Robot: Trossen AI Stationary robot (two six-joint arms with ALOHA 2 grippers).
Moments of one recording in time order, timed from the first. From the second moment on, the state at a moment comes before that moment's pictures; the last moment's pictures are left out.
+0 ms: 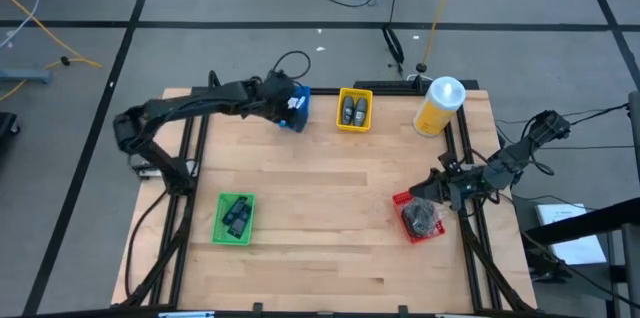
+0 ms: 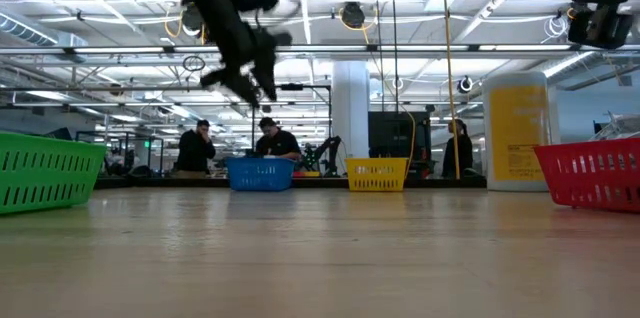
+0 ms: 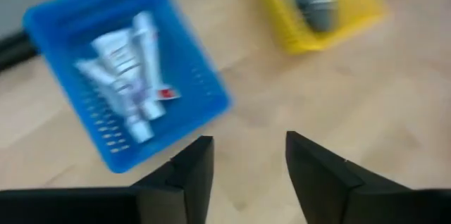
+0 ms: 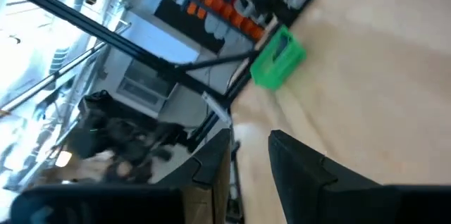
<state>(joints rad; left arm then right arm) 0.47 1.58 1.25 -0.63 -0.04 -0.53 0.64 0.37 0.38 -0.15 0.49 1.11</state>
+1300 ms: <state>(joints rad) -0.36 0.47 0.53 -0.21 -0.32 -0.19 0.33 0.46 0.38 0.61 0.42 0.35</state>
